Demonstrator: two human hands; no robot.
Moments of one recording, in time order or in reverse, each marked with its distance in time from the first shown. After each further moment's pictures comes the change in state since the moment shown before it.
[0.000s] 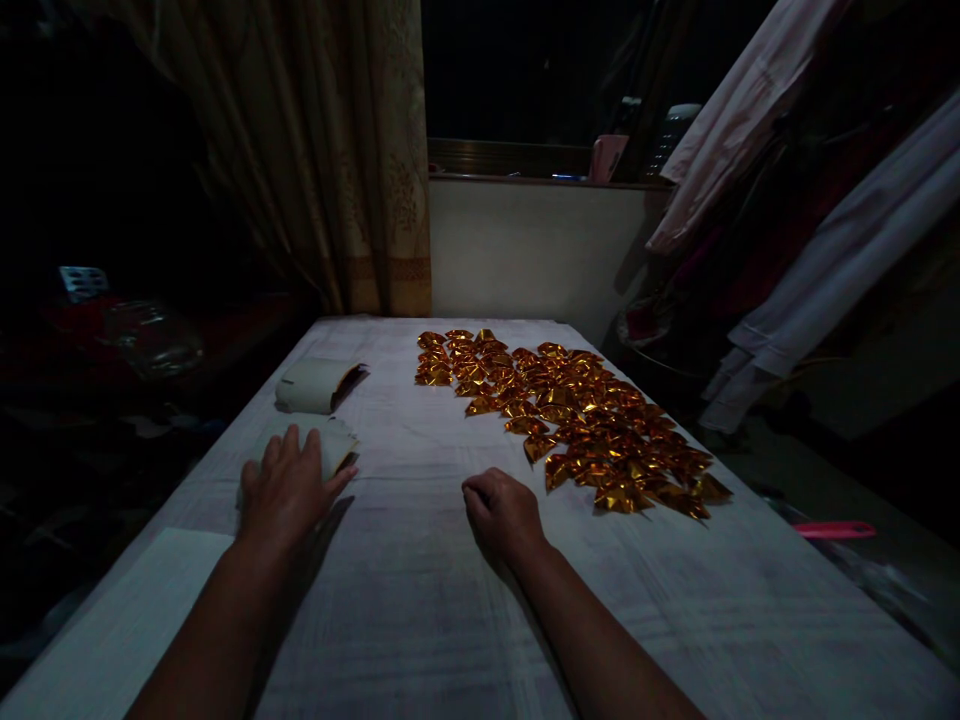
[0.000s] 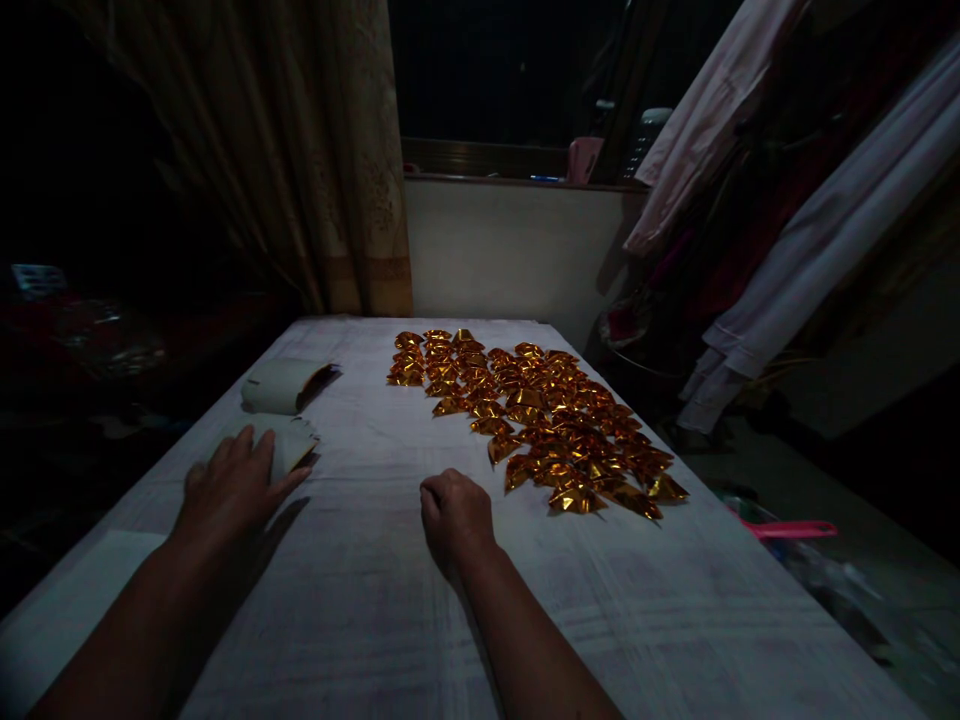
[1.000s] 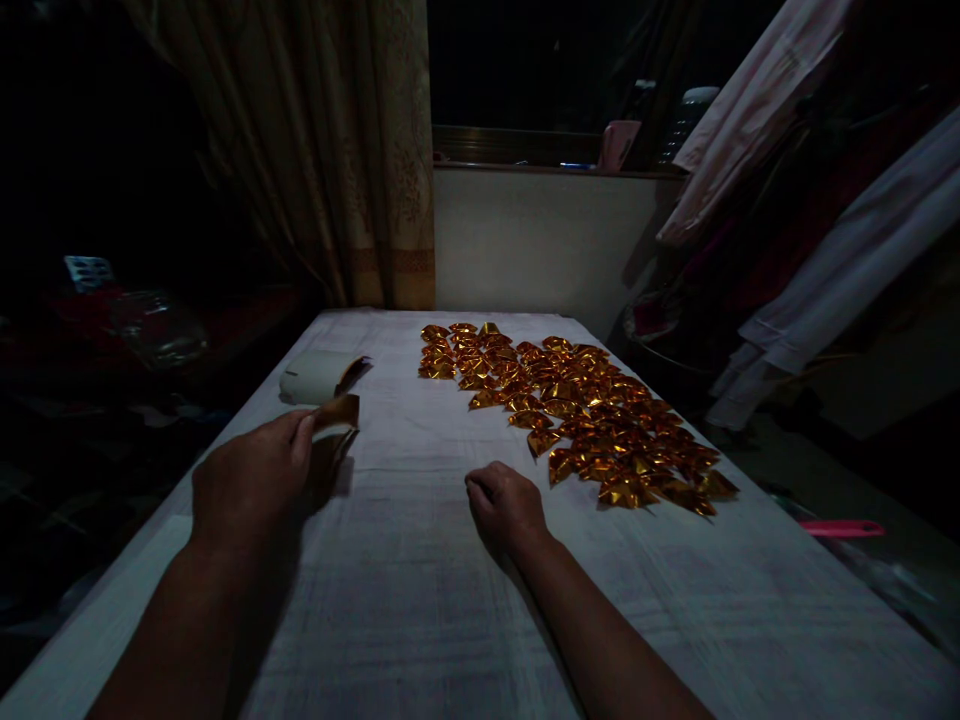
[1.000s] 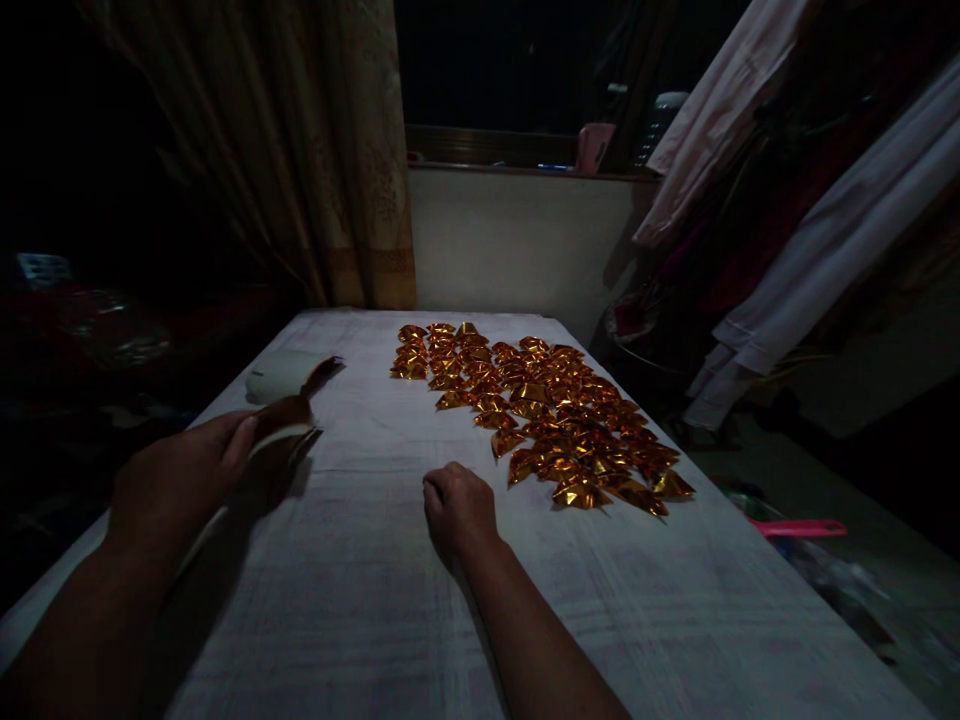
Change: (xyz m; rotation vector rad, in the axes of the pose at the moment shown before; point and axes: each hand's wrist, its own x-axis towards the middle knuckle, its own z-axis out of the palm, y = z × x) left_hand -0.011 0.014 -0.082 0.046 -0.065 -0.175; right_hand 0.000 0.004 0.005 -0.009 0.019 -0.022
